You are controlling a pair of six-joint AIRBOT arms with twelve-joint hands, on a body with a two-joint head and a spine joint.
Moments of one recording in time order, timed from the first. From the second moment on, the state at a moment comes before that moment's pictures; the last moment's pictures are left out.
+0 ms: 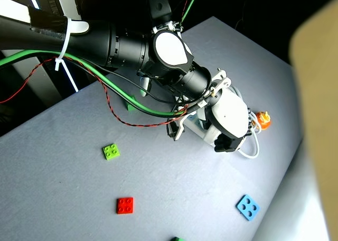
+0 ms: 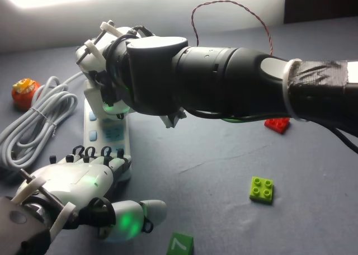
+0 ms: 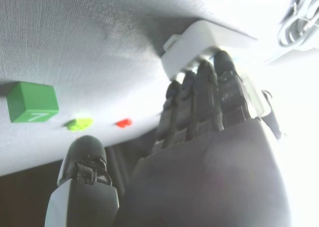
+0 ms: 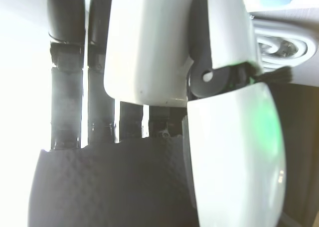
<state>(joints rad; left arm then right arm) 0.65 -0.93 0.58 -1.44 -0.82 2.01 -0.13 -2.00 1.75 -1.16 -0.47 0.19</state>
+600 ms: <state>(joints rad) 0.65 -0.93 0.58 -1.44 -0.82 2.01 -0.14 -2.00 1.75 -1.13 -0.45 0.12</state>
